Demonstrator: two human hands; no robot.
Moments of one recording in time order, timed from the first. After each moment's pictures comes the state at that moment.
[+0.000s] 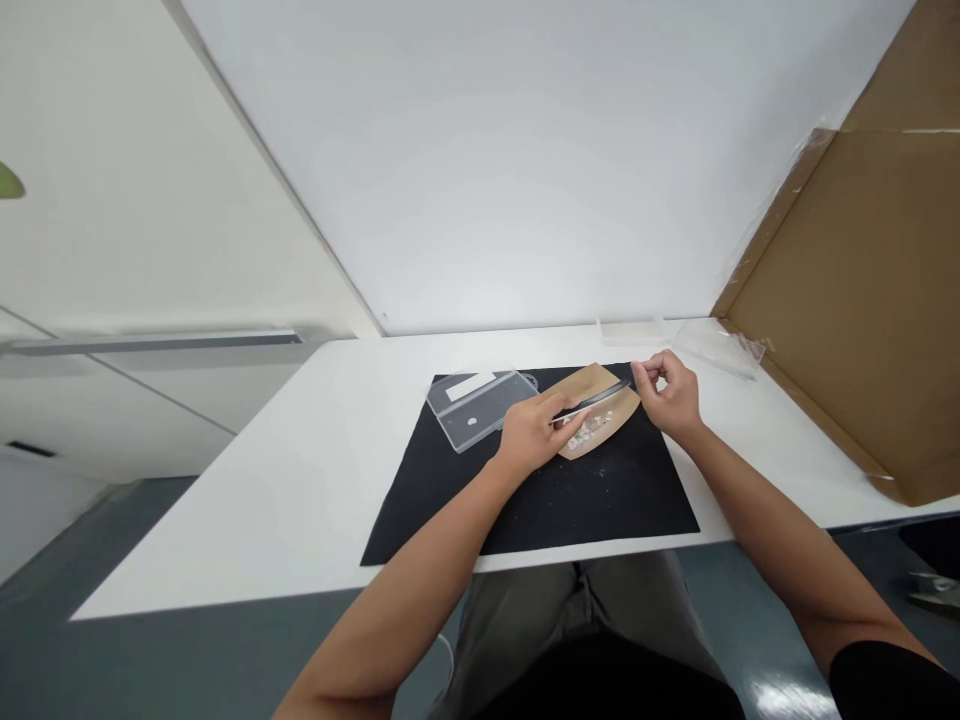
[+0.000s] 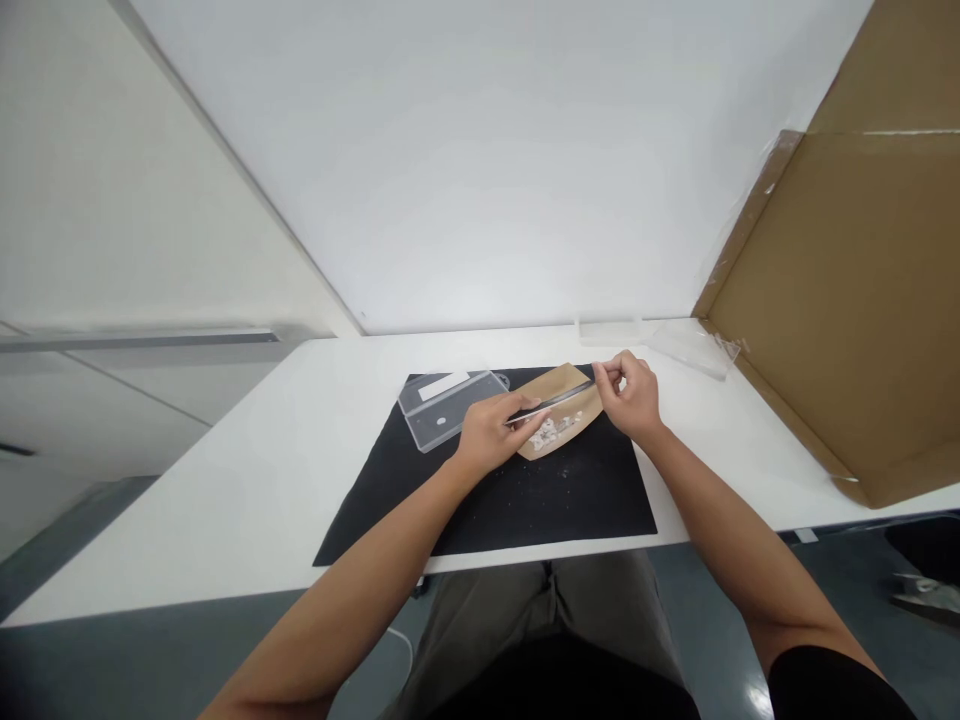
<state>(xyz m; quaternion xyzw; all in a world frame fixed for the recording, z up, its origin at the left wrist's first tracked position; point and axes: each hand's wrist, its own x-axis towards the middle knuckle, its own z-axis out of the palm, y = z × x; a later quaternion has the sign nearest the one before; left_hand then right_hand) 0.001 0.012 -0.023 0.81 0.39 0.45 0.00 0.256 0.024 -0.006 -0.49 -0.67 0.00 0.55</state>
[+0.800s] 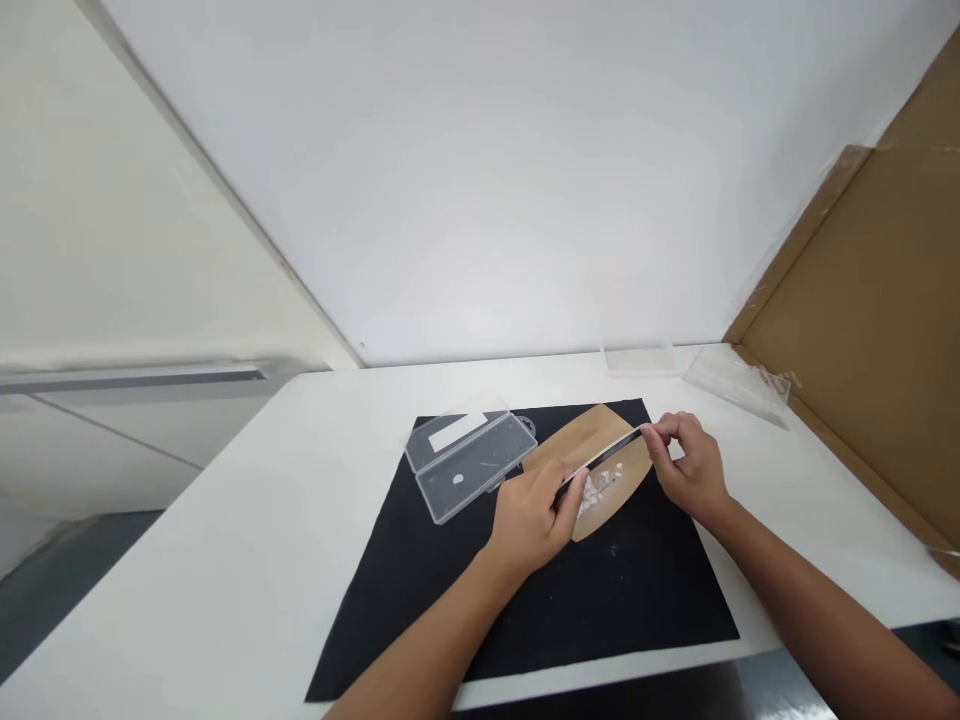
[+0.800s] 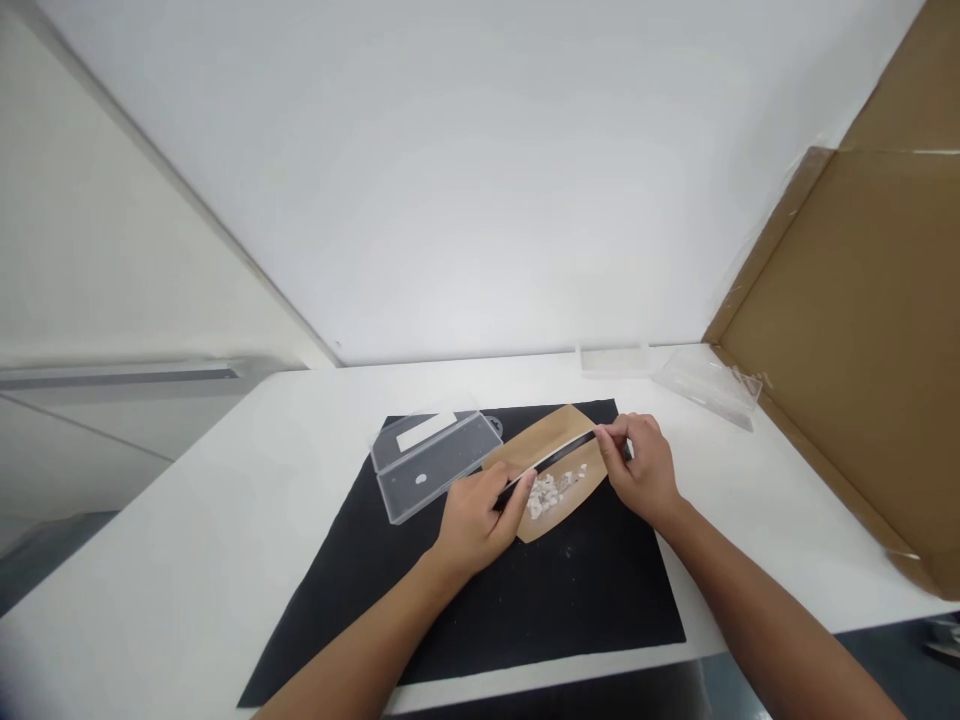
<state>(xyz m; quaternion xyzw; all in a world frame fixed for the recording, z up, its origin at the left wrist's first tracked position) -0.001 0.001 -0.011 0.80 0.38 0.45 0.03 0.249 0.022 -0.013 -0.50 -0.71 0.00 0.50</state>
